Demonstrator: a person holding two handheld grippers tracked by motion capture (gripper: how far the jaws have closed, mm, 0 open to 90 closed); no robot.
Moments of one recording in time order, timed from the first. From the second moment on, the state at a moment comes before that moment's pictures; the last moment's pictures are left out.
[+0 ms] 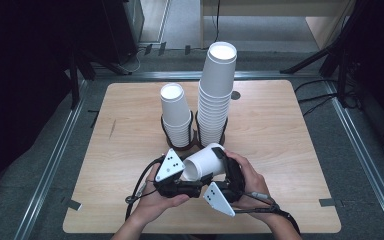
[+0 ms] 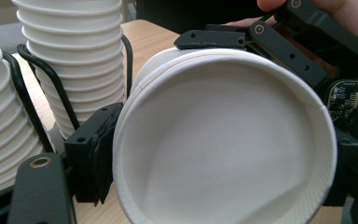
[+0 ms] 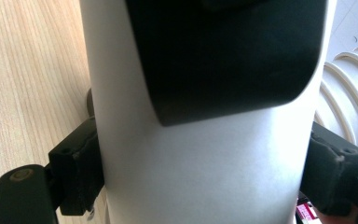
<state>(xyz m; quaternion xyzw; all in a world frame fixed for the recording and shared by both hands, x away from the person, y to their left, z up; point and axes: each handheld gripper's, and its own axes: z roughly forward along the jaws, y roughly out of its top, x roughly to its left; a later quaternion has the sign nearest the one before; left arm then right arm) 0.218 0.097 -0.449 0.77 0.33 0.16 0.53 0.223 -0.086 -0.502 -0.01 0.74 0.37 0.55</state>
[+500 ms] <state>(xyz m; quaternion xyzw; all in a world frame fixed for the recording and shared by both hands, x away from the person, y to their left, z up) 0.218 0.096 -0.450 0.77 0.34 0.16 0.52 0.223 -0.085 -0.504 -0.02 0.75 0.36 0.56</state>
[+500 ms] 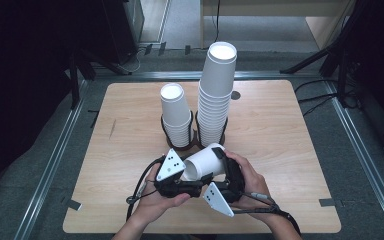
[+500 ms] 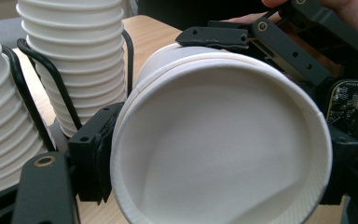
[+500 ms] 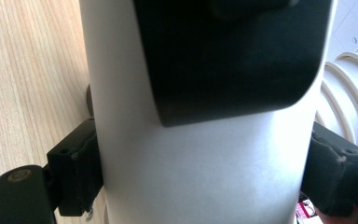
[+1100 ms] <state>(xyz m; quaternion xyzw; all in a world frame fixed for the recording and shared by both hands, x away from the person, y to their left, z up) 0.218 0.096 -0.452 0.77 0.34 0.15 0.52 0.223 -0.086 -0.506 -0.01 0.75 0.36 0.56</state>
